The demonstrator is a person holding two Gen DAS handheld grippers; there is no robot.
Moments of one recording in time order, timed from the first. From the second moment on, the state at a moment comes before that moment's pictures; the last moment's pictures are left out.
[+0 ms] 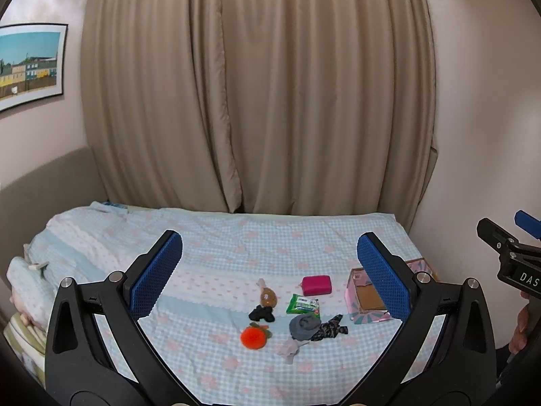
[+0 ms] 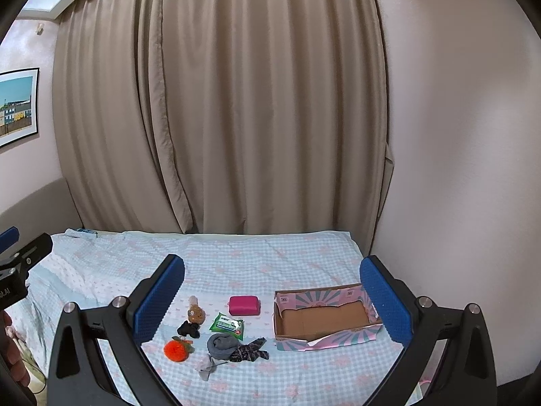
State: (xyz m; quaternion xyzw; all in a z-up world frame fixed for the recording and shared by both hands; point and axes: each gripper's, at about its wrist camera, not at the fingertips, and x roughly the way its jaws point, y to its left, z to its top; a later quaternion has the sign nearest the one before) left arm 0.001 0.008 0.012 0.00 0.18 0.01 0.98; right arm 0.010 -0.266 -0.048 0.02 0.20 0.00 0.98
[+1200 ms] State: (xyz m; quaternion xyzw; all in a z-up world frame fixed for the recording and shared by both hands) left arm 0.010 -0.001 0.012 0.00 0.19 0.00 0.98; right arm 0.019 -0.273 -0.047 0.01 0.20 0.00 0.98
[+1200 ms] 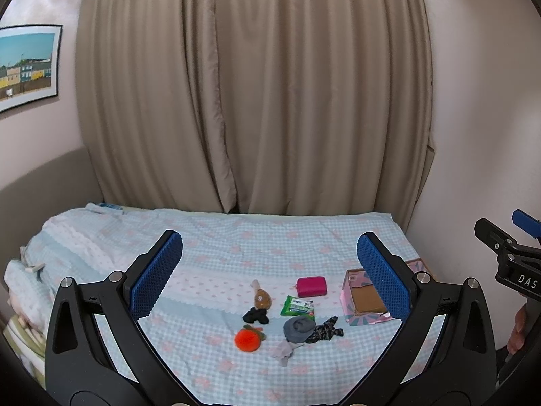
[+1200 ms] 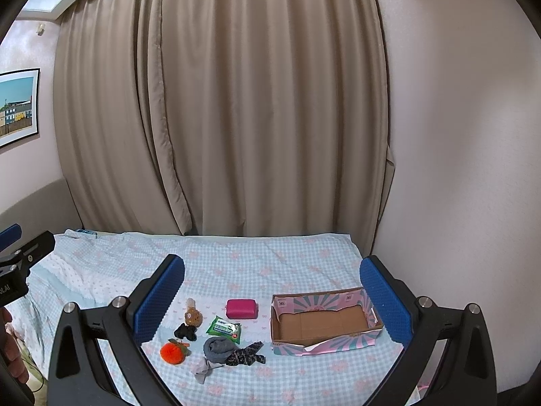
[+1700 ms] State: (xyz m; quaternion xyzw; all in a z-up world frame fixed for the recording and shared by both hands) left arm 0.016 -0.006 0.020 0.00 0.19 0.00 0.98; right arm 0.018 -0.272 -0.051 0.01 0.20 0.00 0.98
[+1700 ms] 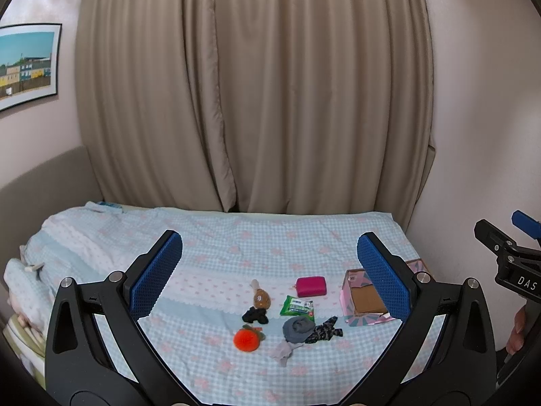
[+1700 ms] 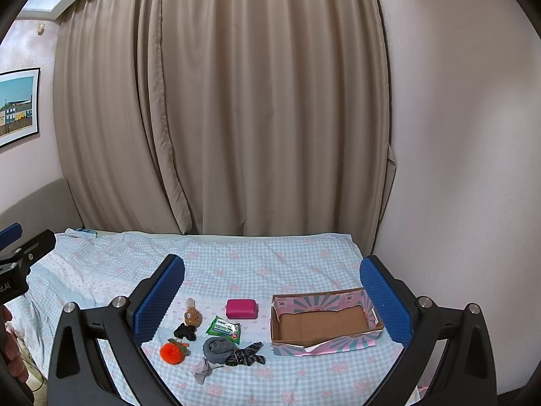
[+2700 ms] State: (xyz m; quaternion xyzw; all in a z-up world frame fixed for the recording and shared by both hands) left arm 0.062 0.083 -0.045 0.00 0.26 0.00 0.96; right arm 0.049 -0.211 -0.120 0.00 0.24 0.02 0.97
